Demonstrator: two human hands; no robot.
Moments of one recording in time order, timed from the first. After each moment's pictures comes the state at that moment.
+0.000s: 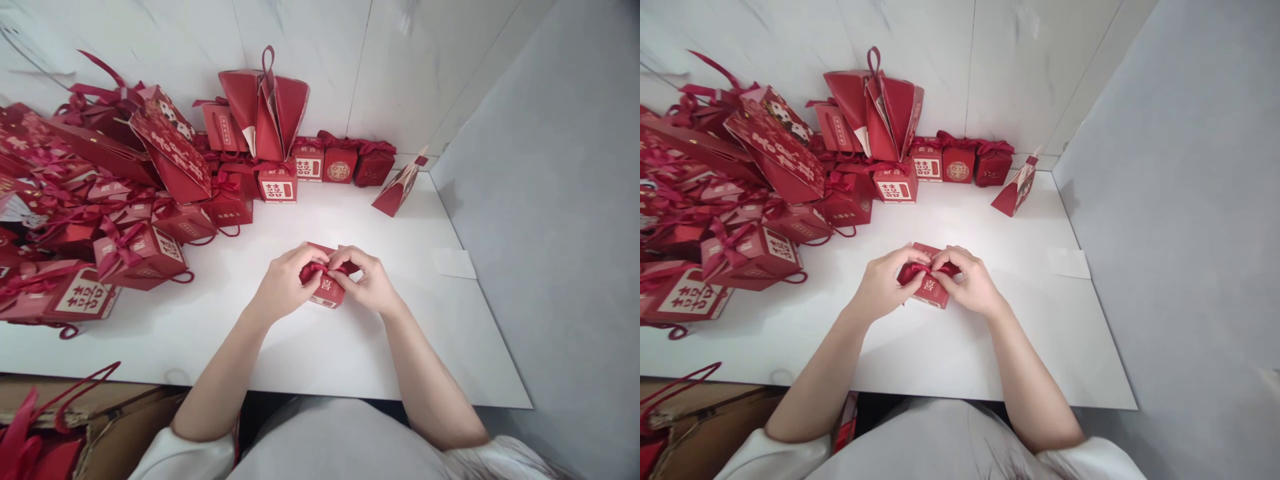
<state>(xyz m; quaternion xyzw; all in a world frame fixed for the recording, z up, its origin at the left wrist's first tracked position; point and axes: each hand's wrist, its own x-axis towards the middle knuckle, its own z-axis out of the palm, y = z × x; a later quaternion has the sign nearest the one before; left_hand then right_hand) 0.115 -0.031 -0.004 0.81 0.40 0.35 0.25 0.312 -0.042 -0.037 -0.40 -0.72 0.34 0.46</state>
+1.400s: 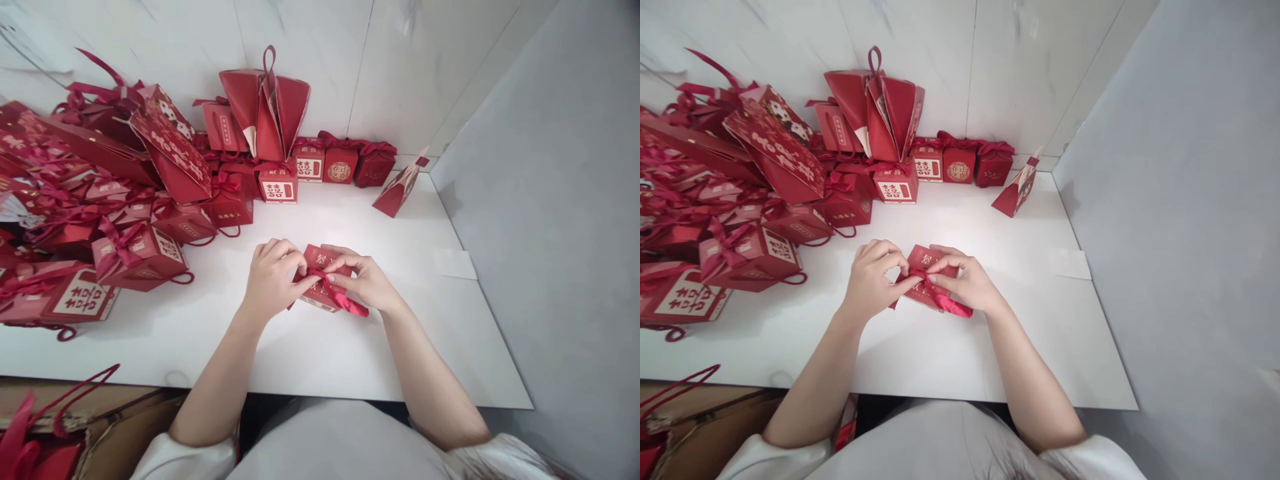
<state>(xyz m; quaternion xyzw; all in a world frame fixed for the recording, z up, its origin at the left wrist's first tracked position) 0.099 -0.027 -0.008 0.83 0.44 0.33 0.02 0.309 -0.037 -0.037 -0.42 -0.62 0.52 0.42</state>
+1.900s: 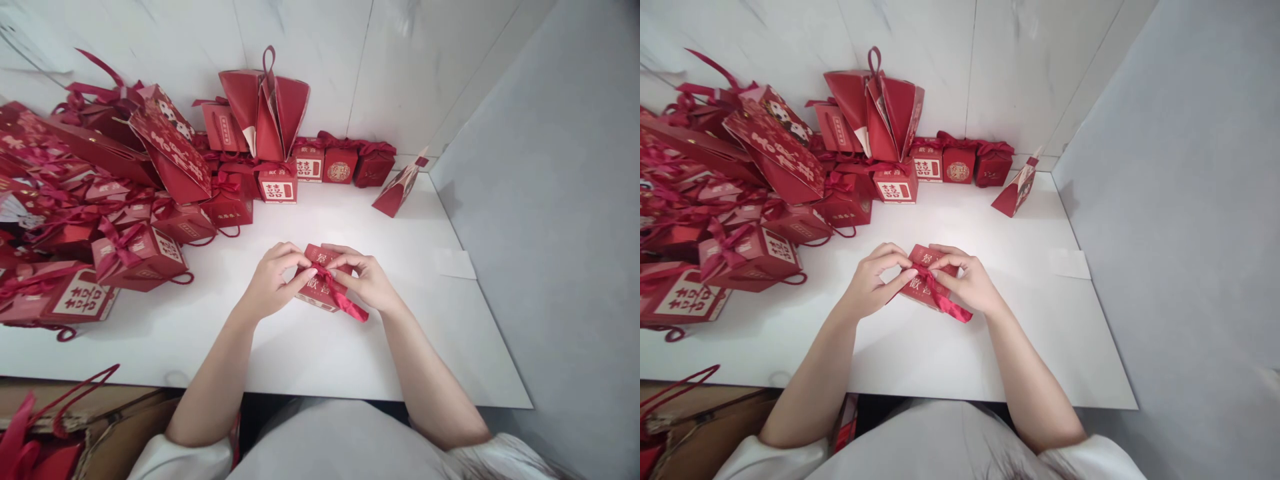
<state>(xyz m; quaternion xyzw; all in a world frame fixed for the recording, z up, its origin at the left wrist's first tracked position) 0.092 -0.026 -0.002 0.81 0.39 0.34 0.26 0.308 -0.039 -0.034 -0.42 -0.63 0.48 0.44</state>
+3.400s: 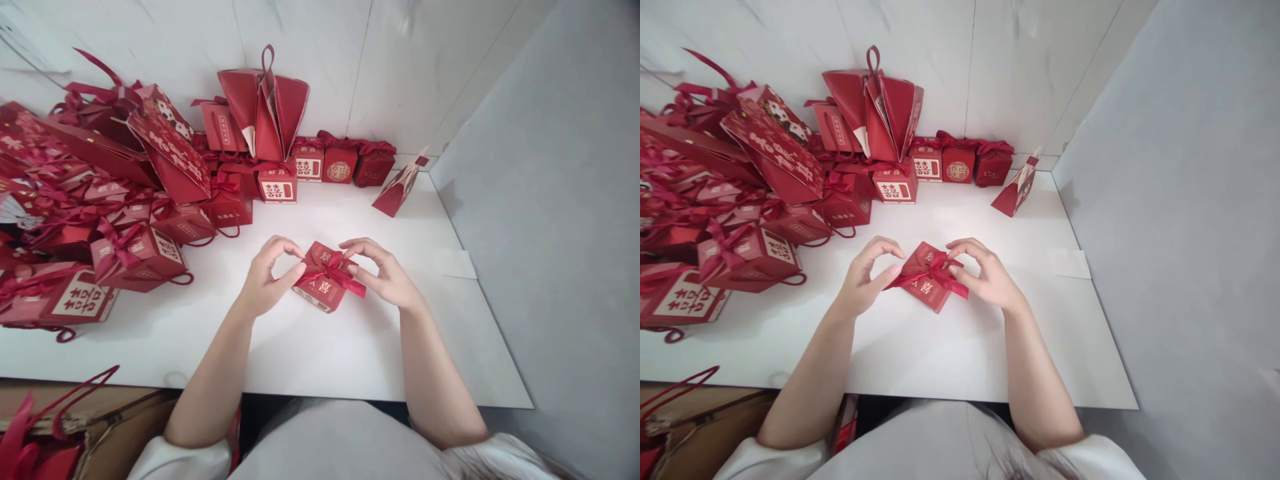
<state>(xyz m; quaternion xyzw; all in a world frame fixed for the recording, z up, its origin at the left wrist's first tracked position) 0.088 -0.025 0.002 0.76 0.41 0.39 0.33 0.341 -0.036 -0.023 -0.42 -0.72 0.38 0.41</state>
